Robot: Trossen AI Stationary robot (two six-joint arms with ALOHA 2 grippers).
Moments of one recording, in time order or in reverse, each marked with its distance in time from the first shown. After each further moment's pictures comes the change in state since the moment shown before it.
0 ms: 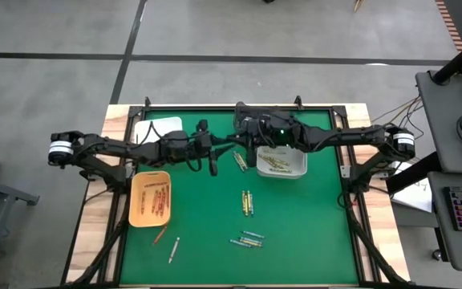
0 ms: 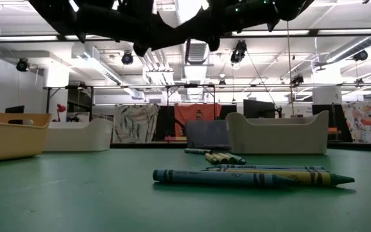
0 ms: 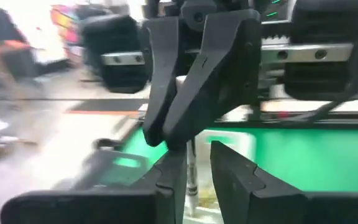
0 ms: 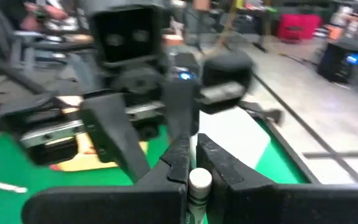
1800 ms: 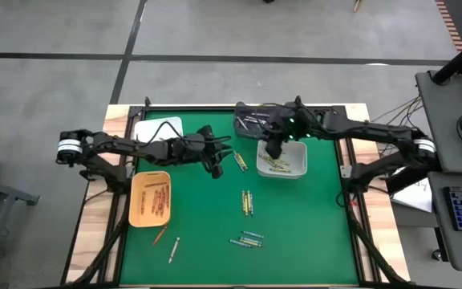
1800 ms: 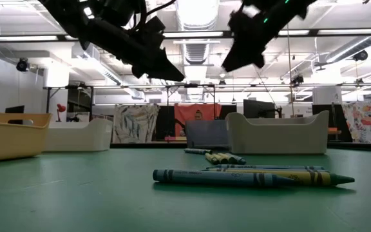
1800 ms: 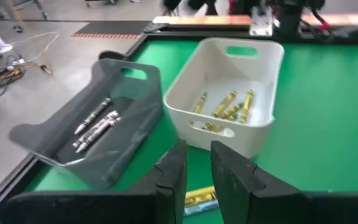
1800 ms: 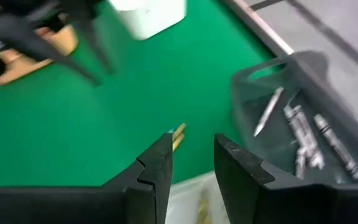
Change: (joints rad) left arm 0.020 0.093 0.067 -0.314 -0.071 -0.063; right arm -0.143 -0.190 0.028 -0.751 0.068 0.171
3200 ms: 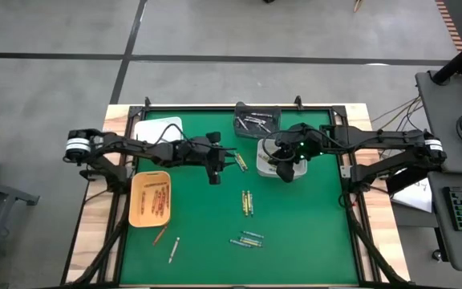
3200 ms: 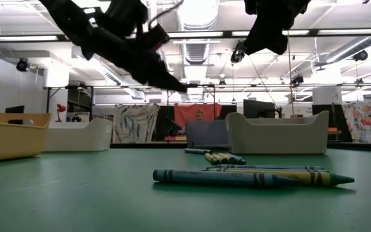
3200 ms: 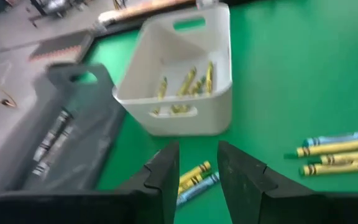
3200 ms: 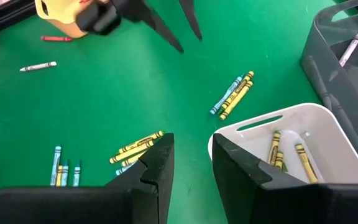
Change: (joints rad) left arm 0.001 0.076 -0.010 0.024 0.166 0.238; right arm 0.251 -0.123 -0.006 -0.207 0.019 0.198
